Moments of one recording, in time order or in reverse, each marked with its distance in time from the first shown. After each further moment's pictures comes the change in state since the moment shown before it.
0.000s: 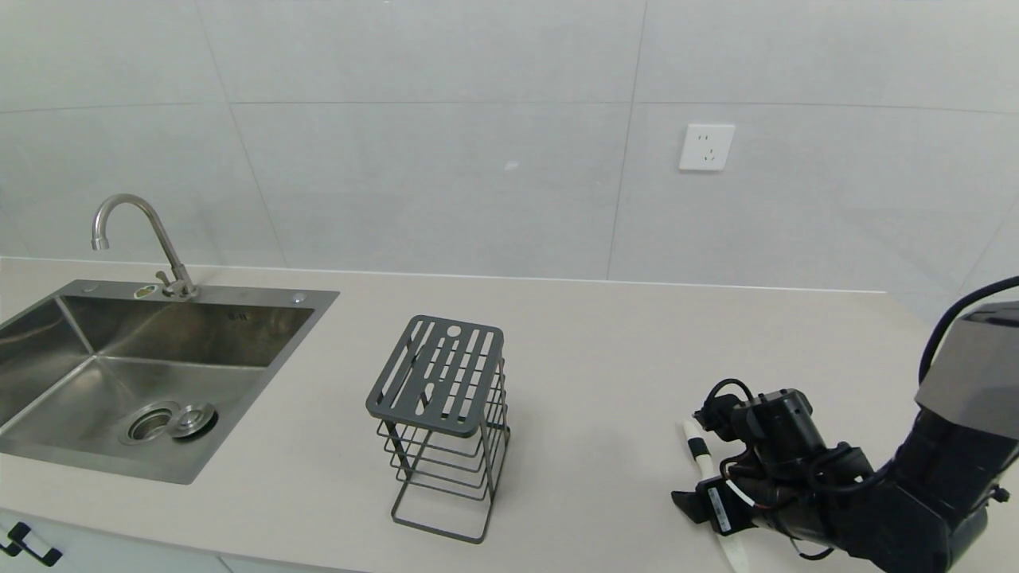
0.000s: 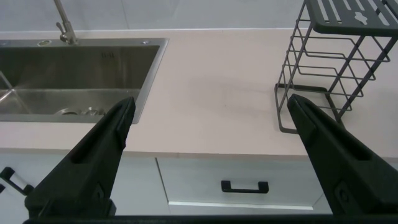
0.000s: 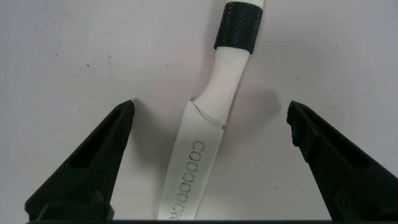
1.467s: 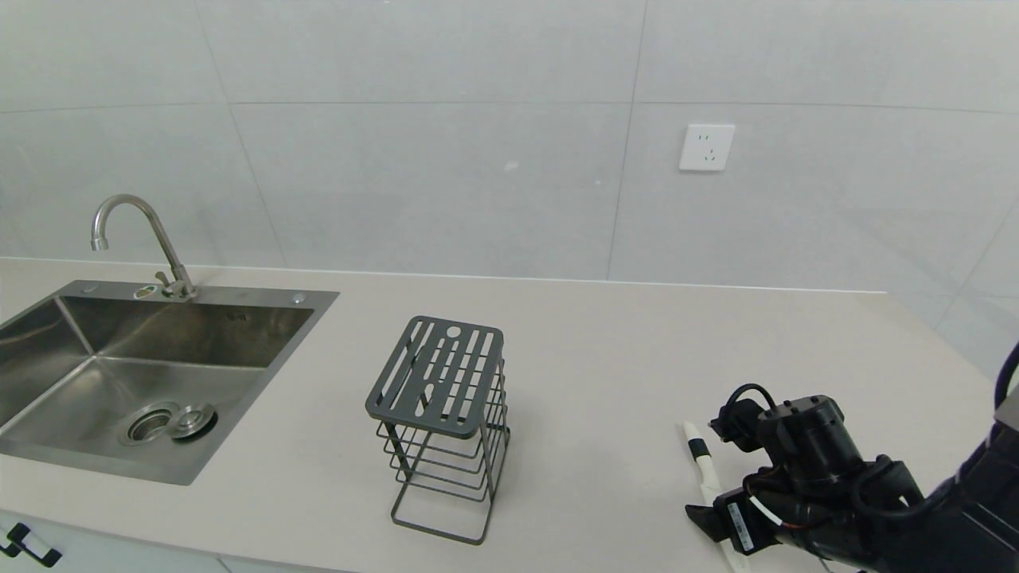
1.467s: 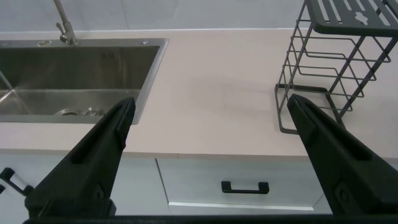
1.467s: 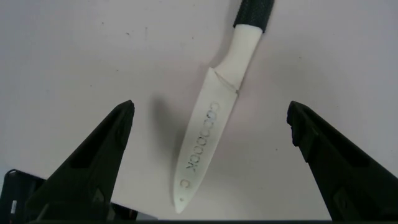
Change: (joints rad) left arm 0.000 0.000 0.000 0.000 0.000 0.001; right arm 0.031 -0.140 0.080 0.039 -0.025 -0.013
